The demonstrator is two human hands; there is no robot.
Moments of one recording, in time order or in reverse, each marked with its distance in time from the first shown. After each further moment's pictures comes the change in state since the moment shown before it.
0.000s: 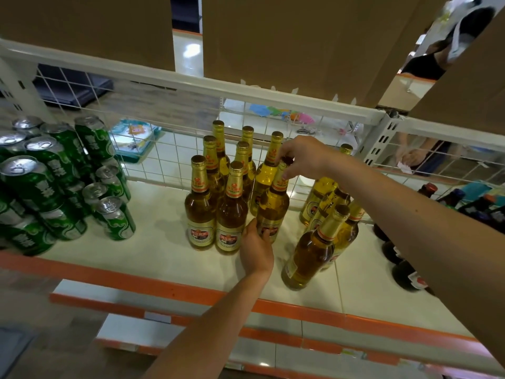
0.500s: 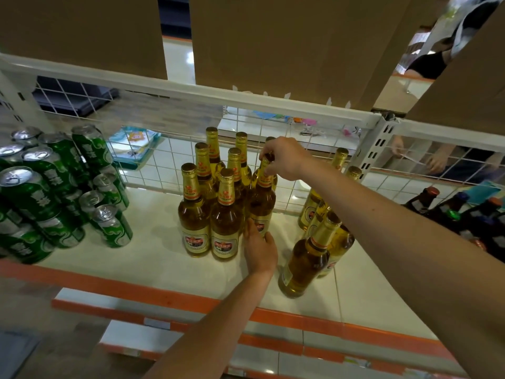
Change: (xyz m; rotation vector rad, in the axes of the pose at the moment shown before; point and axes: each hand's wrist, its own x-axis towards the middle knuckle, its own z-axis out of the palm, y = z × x) left_hand 0.004 0.023 0.013 -0.055 -0.018 -0.058; right_hand 0.027 -0.004 0.011 0.065 0.122 0.018
